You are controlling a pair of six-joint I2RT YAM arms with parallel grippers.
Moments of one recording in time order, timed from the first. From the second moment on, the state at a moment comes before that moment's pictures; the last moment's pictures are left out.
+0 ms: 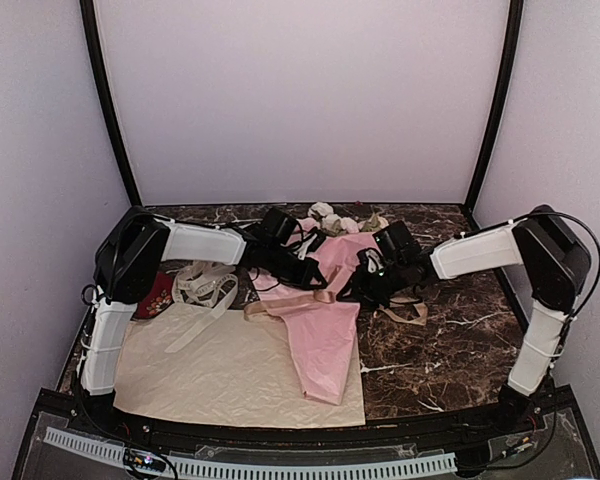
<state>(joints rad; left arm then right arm) -0.72 2.27 1.63 -0.20 0.51 -0.31 0.63 1.83 1.01 -0.08 -0.45 0.82</state>
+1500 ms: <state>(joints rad) -0.71 2.27 1.66 -0.32 0.58 -0.19 0.43 1.64 1.21 -0.87 -0.08 0.26</state>
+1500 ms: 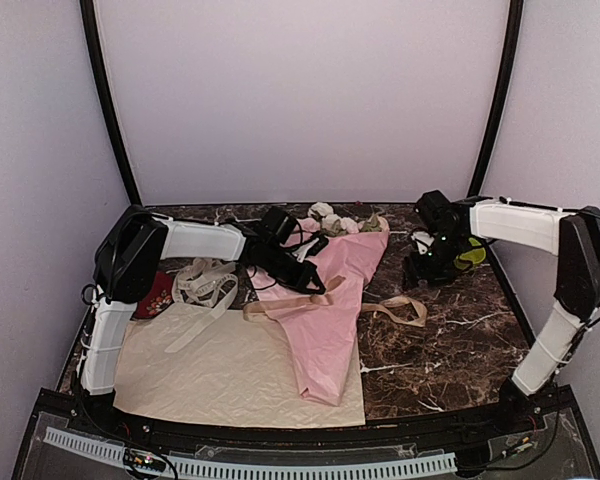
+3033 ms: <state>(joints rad) -0.63 2.03 1.33 -0.02 0.70 -0.32 0.67 1.93 1.28 0.09 -0.55 0.53</state>
